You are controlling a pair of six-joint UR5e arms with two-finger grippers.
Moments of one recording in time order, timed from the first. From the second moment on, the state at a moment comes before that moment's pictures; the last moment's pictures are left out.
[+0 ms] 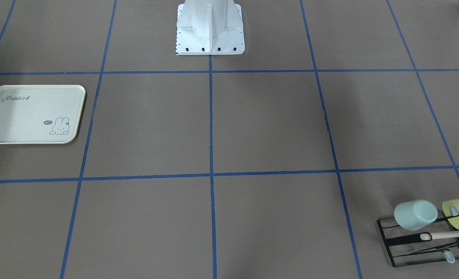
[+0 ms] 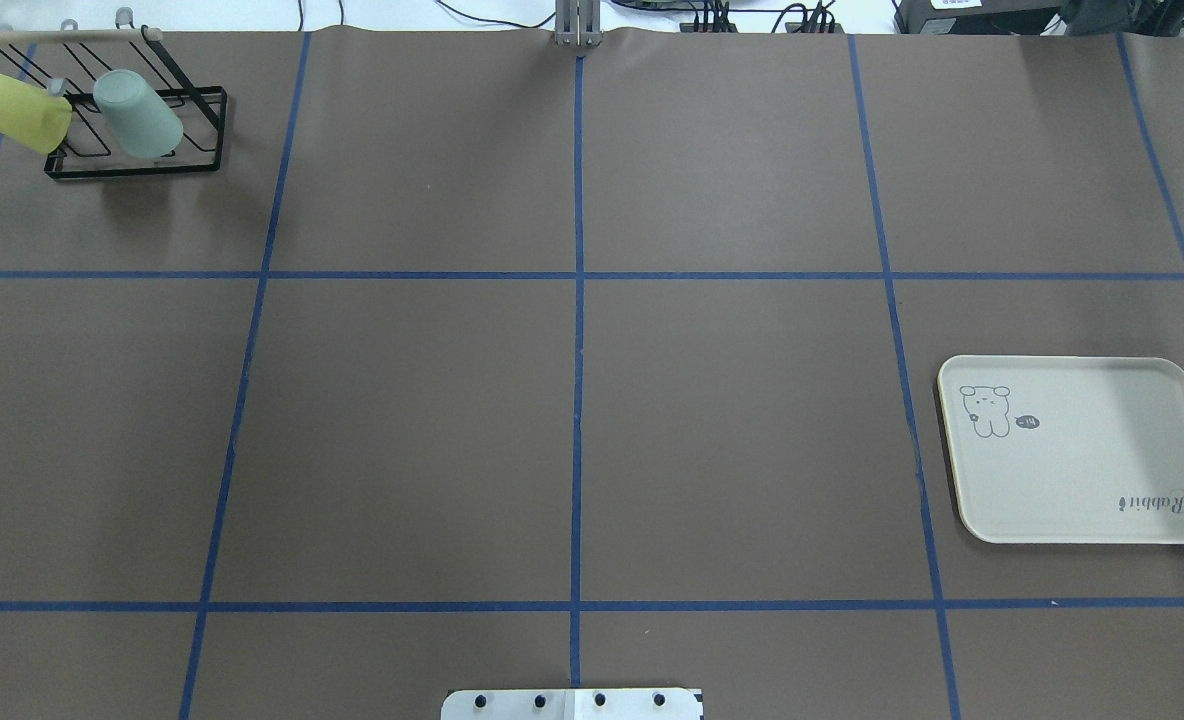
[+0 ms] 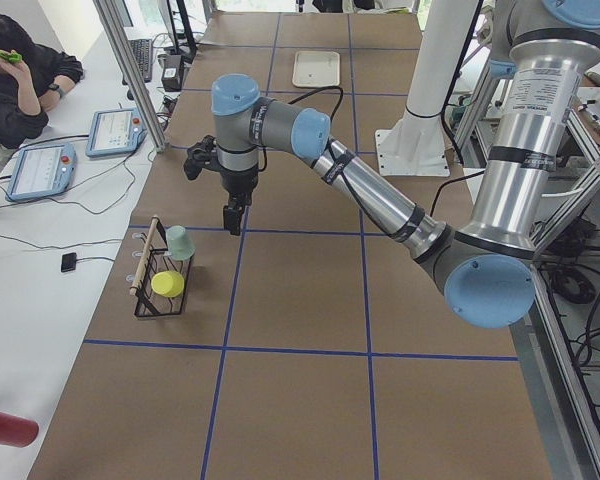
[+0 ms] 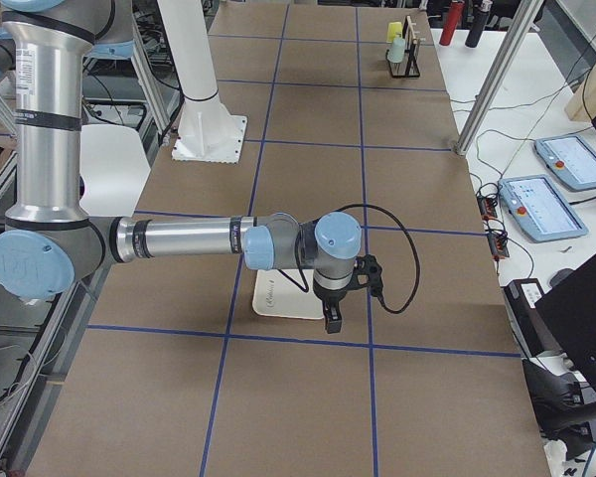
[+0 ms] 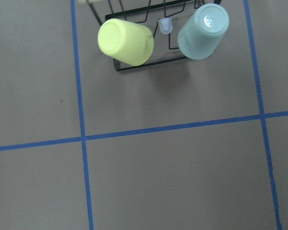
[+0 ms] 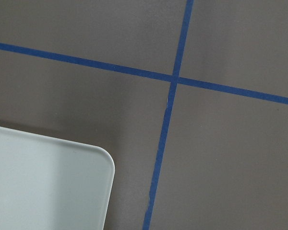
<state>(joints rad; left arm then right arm) -1.44 -1.79 -2.02 -1.22 -2.28 -0.15 1.52 -1.66 1.74 -1.59 2.33 -0.10</state>
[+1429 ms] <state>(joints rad) -1.02 -1.87 -1.55 -2.20 -1.60 -1.05 1.51 -1.66 1.74 -1.59 2.33 -0.10</state>
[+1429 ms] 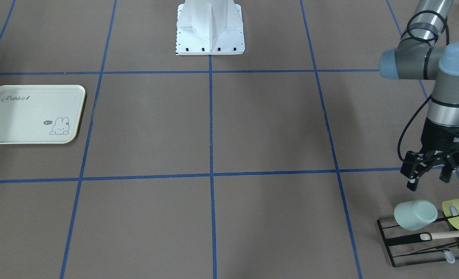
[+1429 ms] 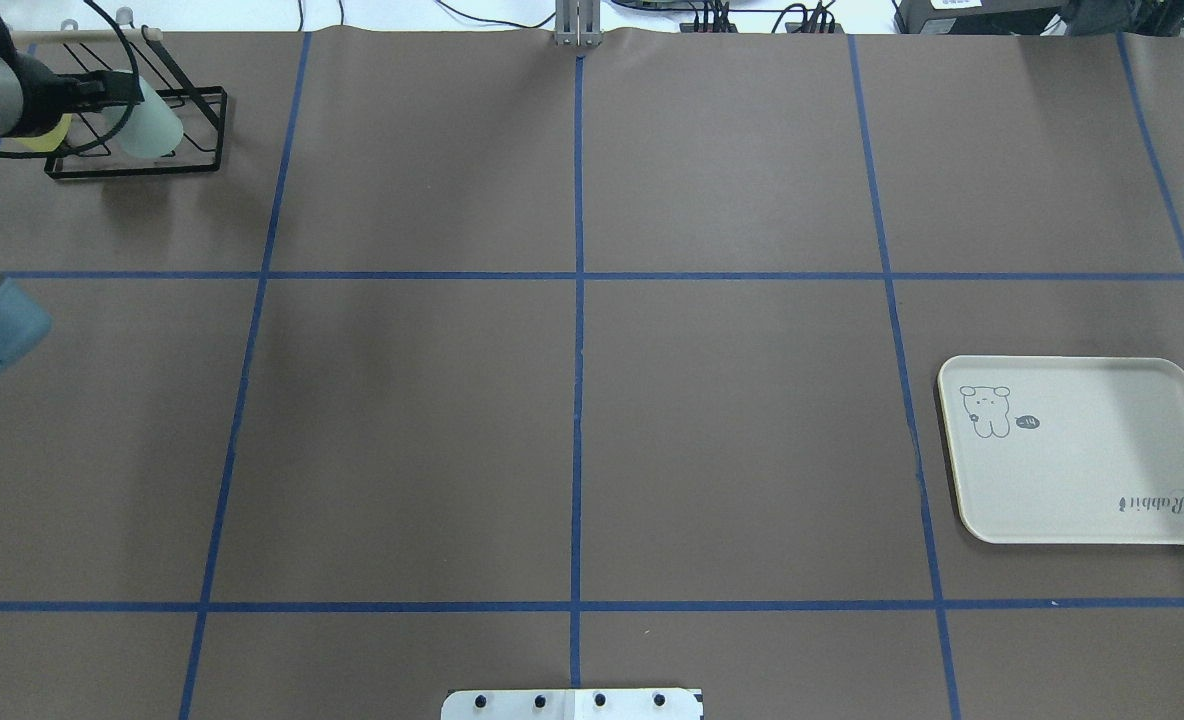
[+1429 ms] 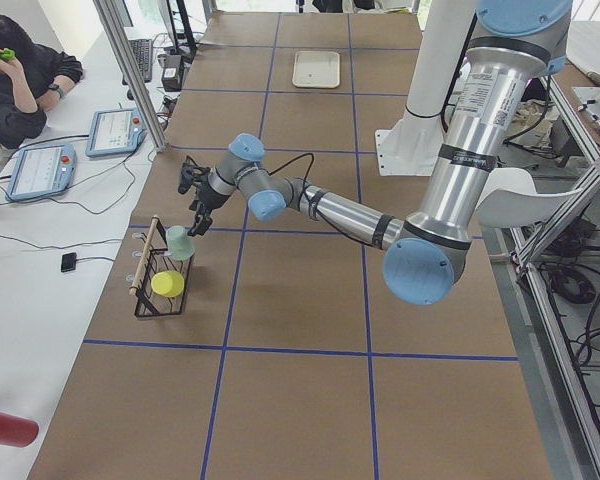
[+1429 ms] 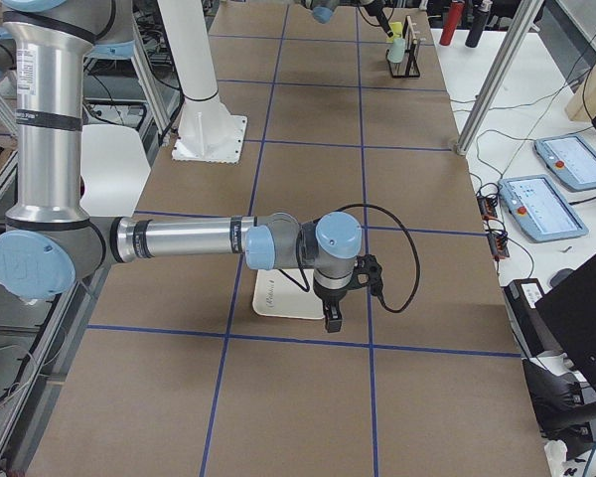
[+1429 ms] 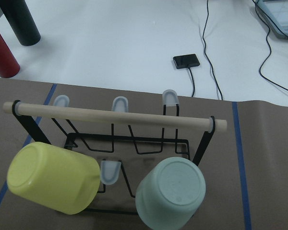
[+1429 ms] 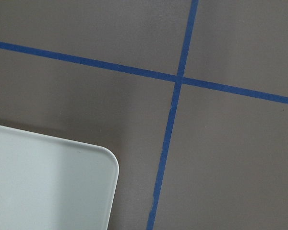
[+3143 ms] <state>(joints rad) -0.97 -1.95 -1.27 -2.44 -1.41 -1.05 1.50 -1.66 1.73 -1.59 2.33 -0.10</state>
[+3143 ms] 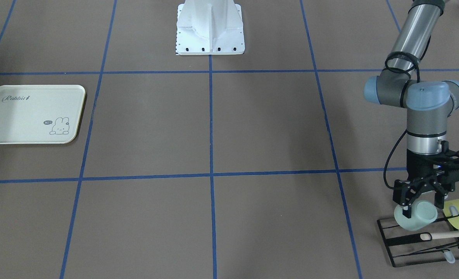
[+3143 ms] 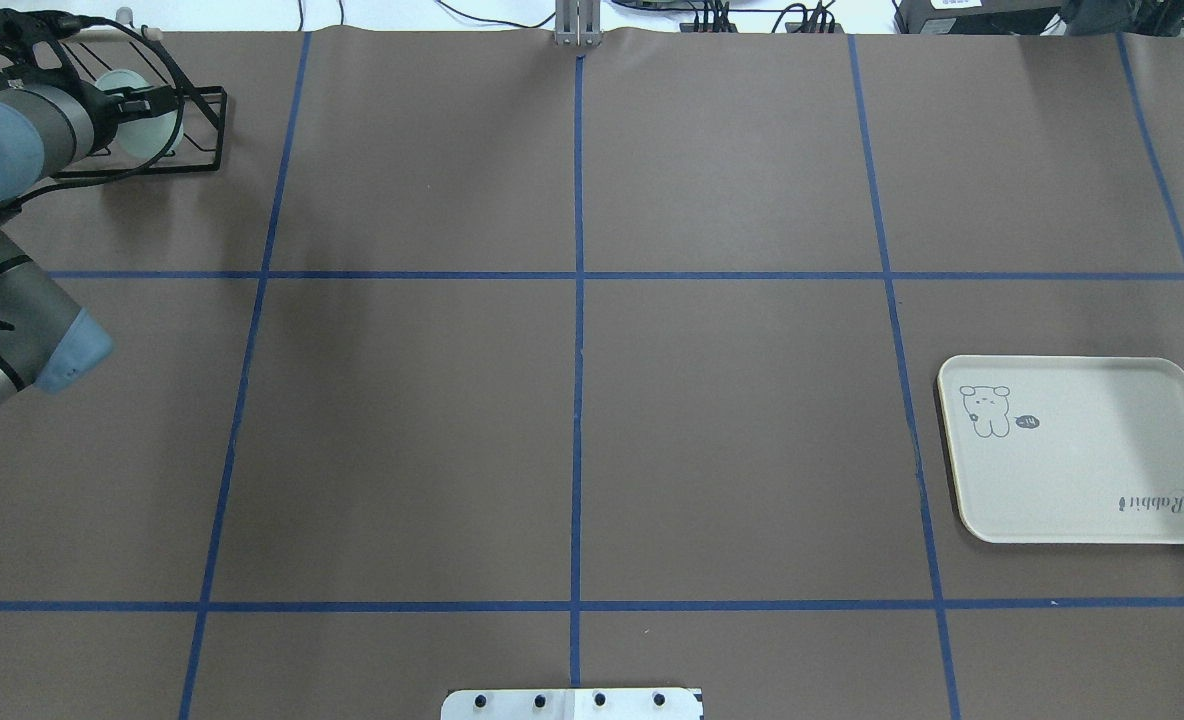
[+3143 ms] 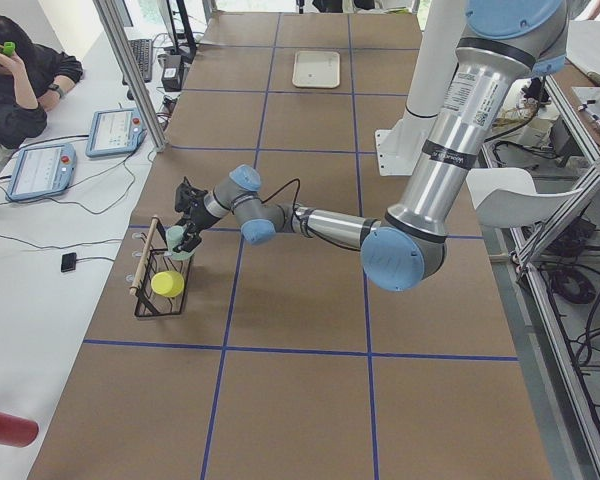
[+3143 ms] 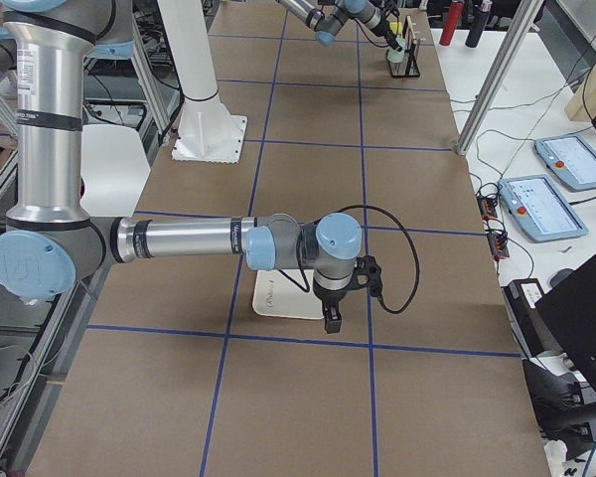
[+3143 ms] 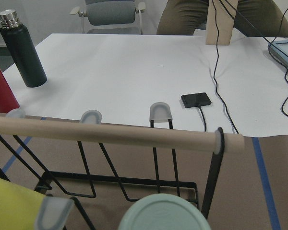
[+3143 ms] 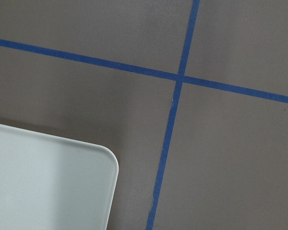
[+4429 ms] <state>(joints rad) -0.97 -1.97 -1.25 -2.47 -1.41 -1.05 1.50 -1.66 1.73 -1.59 2.32 -0.10</state>
